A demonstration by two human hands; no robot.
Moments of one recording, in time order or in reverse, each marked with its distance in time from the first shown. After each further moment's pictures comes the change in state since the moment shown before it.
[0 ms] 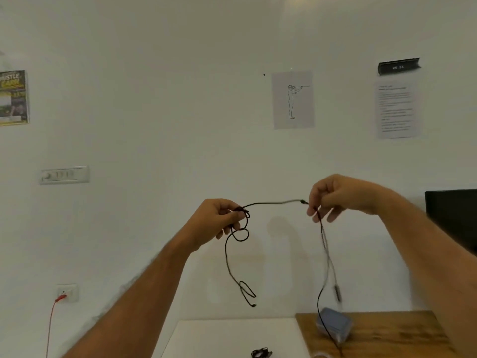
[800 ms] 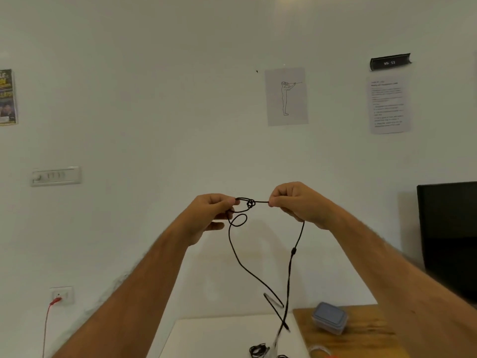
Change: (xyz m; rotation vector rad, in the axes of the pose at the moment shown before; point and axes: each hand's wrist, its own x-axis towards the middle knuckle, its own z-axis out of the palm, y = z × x) left_hand 0.005 0.009 -0.002 -0.180 0.001 -0.164; right_hand 0.021 -0.020 0.072 0.155 0.194 -0.182
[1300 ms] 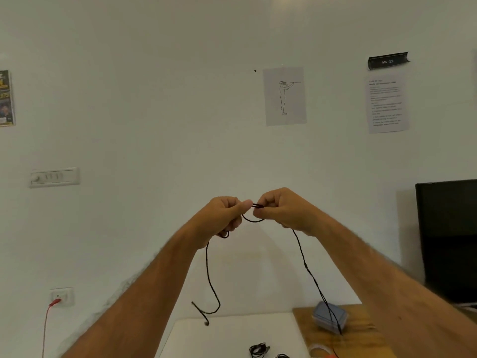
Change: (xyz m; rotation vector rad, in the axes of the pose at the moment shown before) left_hand -0.003 0.007 0.024 0.138 -0.123 0.059; right_hand 0.000 -0.002 0.025 0.021 -0.022 -0.069
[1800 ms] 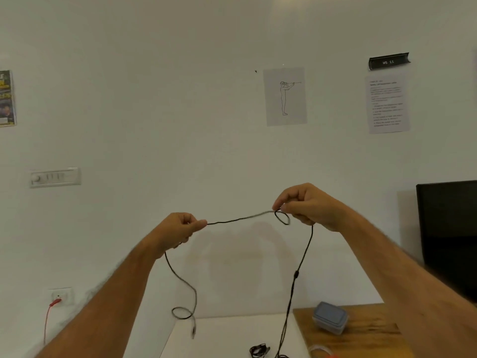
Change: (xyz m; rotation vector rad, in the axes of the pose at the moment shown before) left_hand -0.011 -0.069 -0.071 0.198 0.163 -0.163; right_hand -0.011 0.018 -0.042 0.005 -0.042 -0.035
